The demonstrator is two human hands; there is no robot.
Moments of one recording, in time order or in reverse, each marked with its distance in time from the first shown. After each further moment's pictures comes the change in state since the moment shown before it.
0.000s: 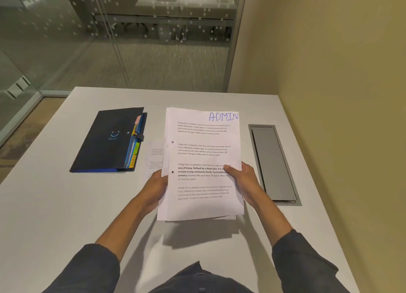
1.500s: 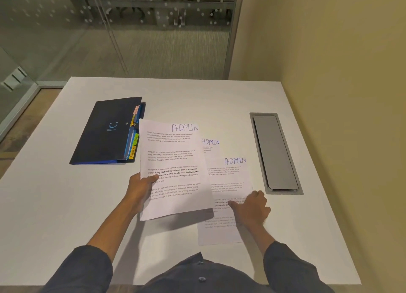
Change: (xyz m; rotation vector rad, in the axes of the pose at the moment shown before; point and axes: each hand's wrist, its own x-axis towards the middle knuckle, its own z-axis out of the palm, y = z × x) left_hand 0.000 -0.027 -0.034 -0.068 0.409 -0.135; right_hand -0.026 0.122 -0.037 -1.365 0.455 0.300
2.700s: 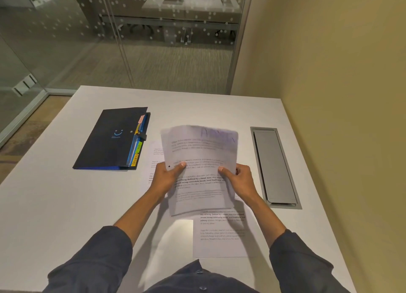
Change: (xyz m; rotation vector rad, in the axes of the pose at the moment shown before) left_hand 0.001 0.021 0.052 0.134 -0.176 0.342; right_hand 0.003 -0.071 -0.107 1.120 -0.262 -0.480
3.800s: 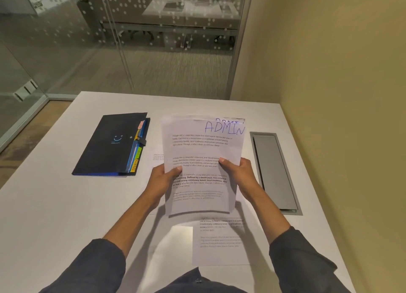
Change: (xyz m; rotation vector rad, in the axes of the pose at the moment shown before) left_hand -0.003 0.016 -0.008 -0.056 -0.060 -0.025; right_hand 0.014 -0.039 0.000 0.180 -0.036 0.050
